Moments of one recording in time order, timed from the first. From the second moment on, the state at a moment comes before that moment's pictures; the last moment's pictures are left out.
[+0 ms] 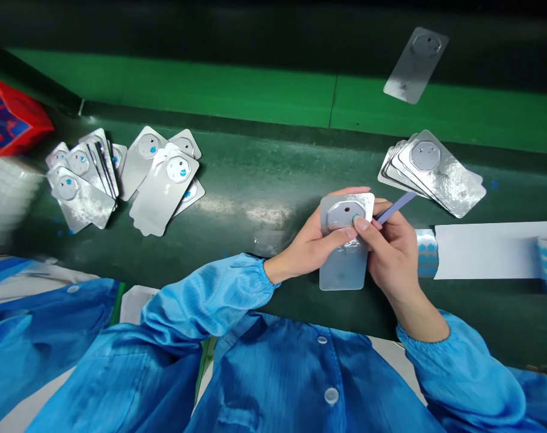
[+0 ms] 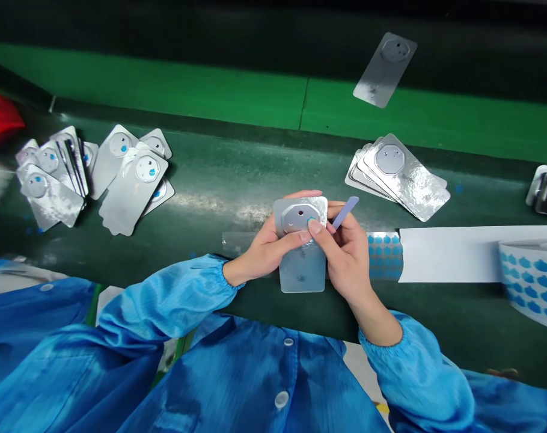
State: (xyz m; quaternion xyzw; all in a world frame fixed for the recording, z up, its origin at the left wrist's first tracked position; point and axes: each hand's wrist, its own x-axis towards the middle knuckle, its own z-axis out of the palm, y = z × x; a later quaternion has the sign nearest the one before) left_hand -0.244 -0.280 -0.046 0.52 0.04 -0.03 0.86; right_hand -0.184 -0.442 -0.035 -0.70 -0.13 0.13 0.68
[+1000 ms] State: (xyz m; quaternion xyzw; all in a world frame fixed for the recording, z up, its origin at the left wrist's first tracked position) left_hand -0.242 -0.275 -0.048 0.50 0.07 -0.05 0.86; right_hand -0.185 -0.453 -0.042 -0.62 -0.09 0.22 0.75
